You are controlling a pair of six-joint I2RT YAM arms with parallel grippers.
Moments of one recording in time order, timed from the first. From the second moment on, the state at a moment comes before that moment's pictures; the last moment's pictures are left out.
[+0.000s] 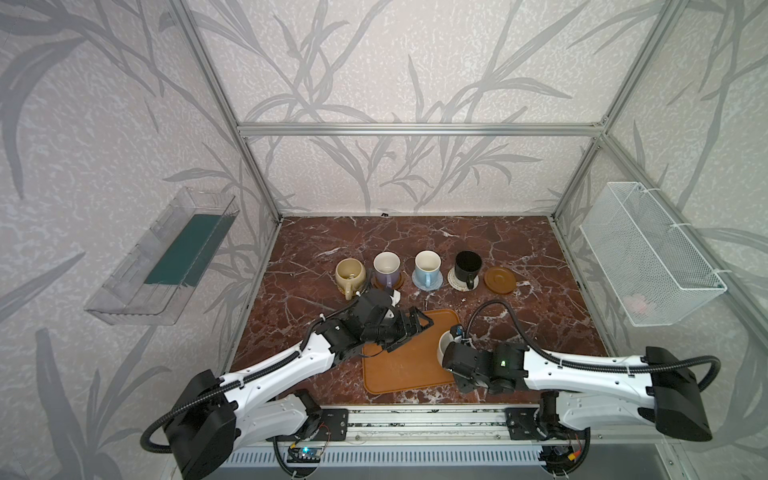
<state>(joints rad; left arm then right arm) -0.79 1.12 0.66 -0.17 0.35 -1.20 1.24 1.21 0.72 -0.81 0.24 0.87</state>
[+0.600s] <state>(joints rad) -0.79 1.11 0.74 -0.13 0.26 -1.23 1.19 1.08 0.80 -0.83 0.34 0.84</state>
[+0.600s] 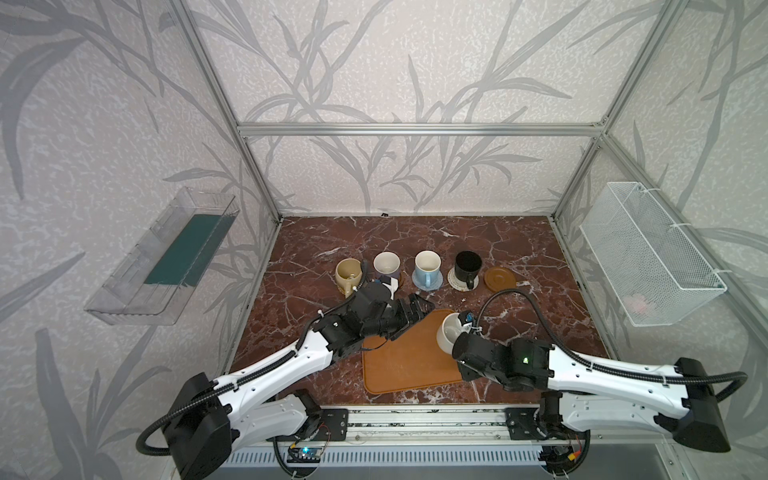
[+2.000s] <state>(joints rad) -0.79 1.98 1.96 -0.54 0.33 -0.87 0.16 1.31 1.18 -0.85 -0.09 0.31</state>
